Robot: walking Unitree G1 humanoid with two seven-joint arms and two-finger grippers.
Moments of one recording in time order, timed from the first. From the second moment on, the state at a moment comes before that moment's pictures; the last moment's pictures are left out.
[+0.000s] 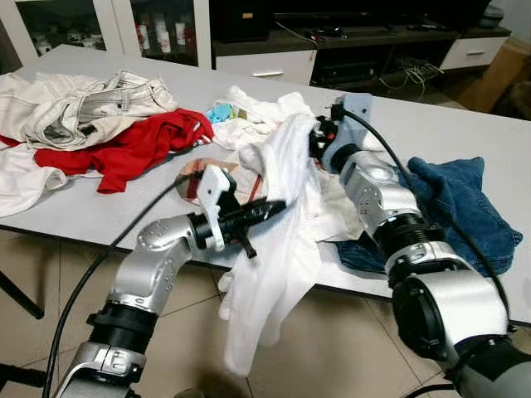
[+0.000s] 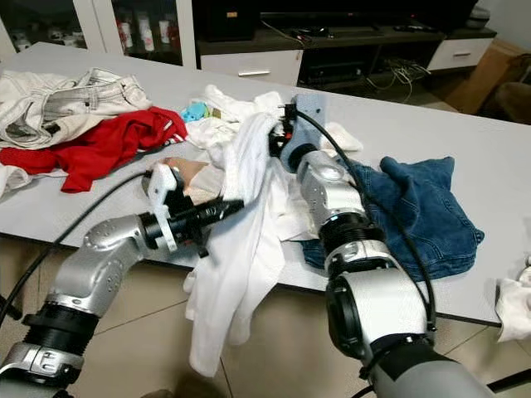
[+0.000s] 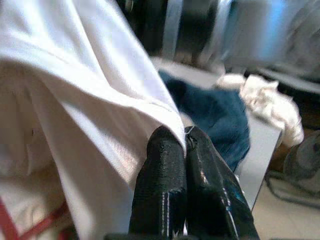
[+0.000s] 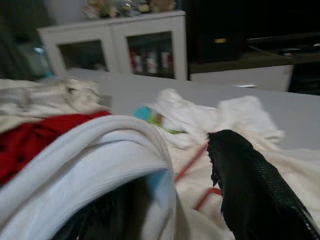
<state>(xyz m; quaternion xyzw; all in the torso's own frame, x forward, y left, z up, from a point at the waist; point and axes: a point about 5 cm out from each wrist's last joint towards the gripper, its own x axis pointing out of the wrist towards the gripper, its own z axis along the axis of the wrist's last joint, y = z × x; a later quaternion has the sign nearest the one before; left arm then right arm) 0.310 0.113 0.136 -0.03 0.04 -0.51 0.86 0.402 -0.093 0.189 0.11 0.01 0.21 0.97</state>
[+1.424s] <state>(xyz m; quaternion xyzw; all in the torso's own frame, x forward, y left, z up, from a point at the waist) 0.355 0.148 0.107 0.04 0.09 -0.27 0.96 0.343 -0.100 0.187 -0.14 0.02 0.48 0.86</state>
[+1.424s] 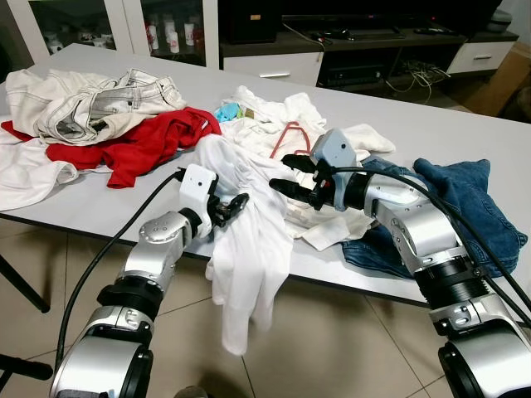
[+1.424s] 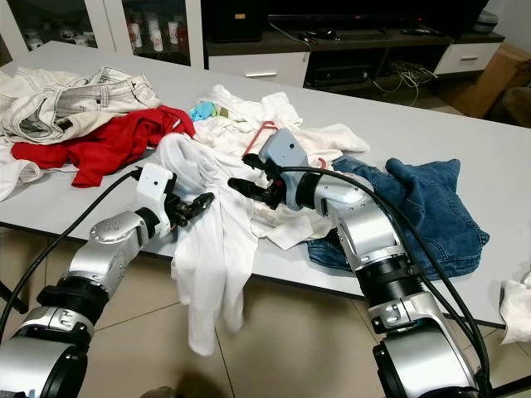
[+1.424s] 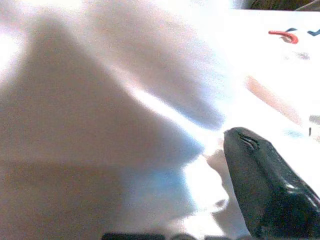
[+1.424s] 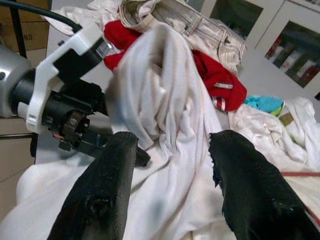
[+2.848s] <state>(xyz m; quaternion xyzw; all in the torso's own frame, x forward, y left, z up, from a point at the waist) 0.364 0.149 0.121 0.04 0.06 -0.26 0.96 0.314 -0.058 0.103 -0.07 0.22 0.52 0.82</state>
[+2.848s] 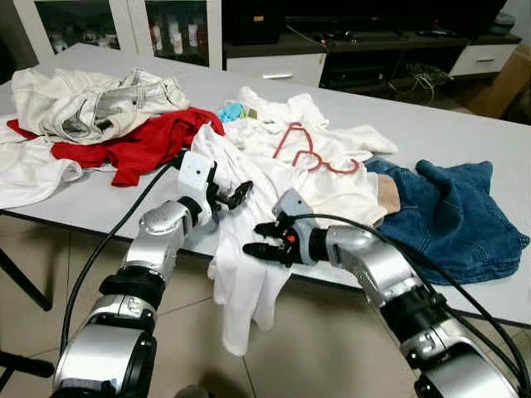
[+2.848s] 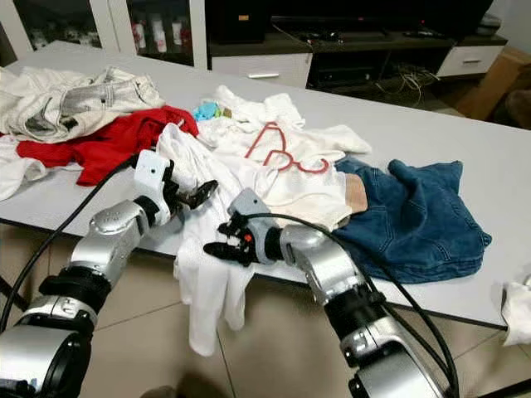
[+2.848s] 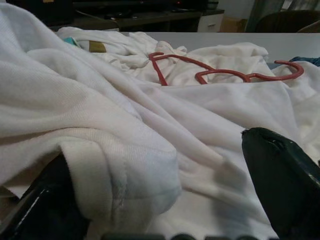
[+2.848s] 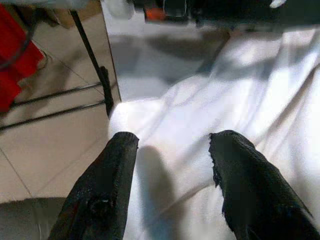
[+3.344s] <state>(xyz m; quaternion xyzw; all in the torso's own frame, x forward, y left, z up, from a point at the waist) 0.349 0.138 0.137 0.01 0.00 -0.37 0.93 0.347 -0.070 0.096 -0.12 0.23 0.37 0.89</state>
